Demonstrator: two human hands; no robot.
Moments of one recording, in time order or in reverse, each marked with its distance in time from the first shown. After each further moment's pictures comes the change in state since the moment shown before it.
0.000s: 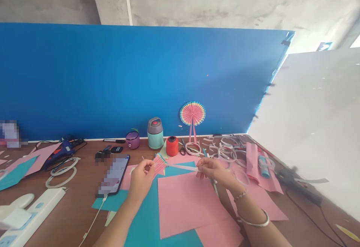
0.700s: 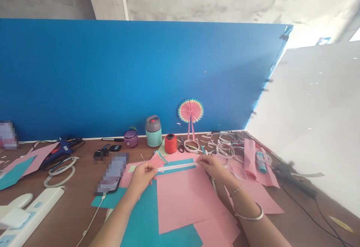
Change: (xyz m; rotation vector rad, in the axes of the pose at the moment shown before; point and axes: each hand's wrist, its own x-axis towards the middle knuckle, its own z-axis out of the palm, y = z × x) left_hand 0.001 -0.003 0.004 -0.155 -0.245 -0.270; right_hand 0.011 0.020 -0.005 -0.357 0.216 -0.041
